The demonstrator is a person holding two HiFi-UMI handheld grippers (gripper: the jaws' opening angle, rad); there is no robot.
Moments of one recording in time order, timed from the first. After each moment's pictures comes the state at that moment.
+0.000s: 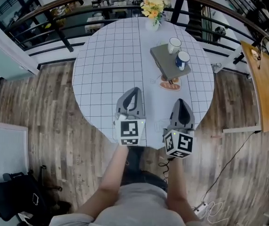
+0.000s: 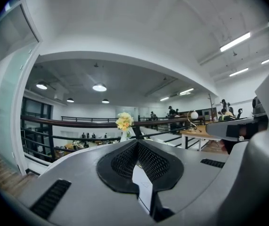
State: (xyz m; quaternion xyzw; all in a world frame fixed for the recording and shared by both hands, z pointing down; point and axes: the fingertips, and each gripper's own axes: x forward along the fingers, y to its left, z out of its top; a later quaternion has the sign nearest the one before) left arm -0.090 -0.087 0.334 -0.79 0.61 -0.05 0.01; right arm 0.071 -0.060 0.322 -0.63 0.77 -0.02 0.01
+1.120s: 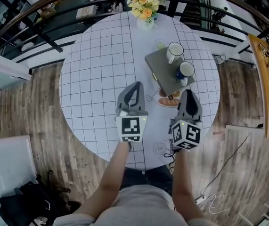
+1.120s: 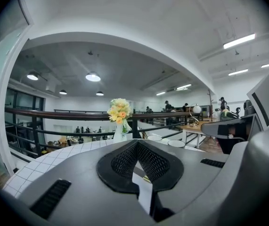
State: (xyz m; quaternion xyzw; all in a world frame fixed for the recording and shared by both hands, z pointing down) left arm -0.065 -0.273 0.376 -0.81 0.58 -0.08 -0.03; right arm 0.113 -0.256 0.368 -0.67 0.74 -0.07 -0.02
